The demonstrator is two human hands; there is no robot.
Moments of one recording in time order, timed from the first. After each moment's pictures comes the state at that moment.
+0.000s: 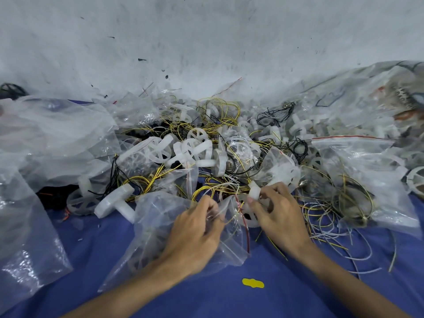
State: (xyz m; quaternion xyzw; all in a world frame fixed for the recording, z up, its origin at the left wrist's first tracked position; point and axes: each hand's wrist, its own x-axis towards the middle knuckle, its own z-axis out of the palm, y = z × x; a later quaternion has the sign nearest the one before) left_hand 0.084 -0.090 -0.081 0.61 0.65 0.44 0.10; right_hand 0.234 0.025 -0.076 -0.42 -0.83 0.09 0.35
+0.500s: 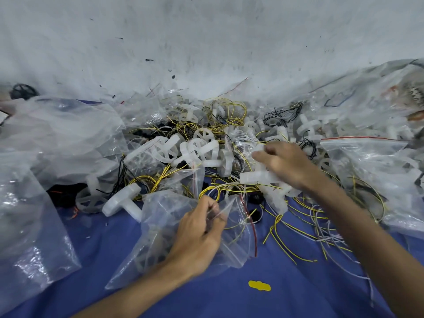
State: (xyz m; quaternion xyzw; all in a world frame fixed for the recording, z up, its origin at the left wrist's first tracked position) left_hand 0.082 -0.091 -0.087 0.55 0.62 0.53 0.17; right_hand 0.206 0.063 0.018 -0.38 -0.87 0.19 0.26
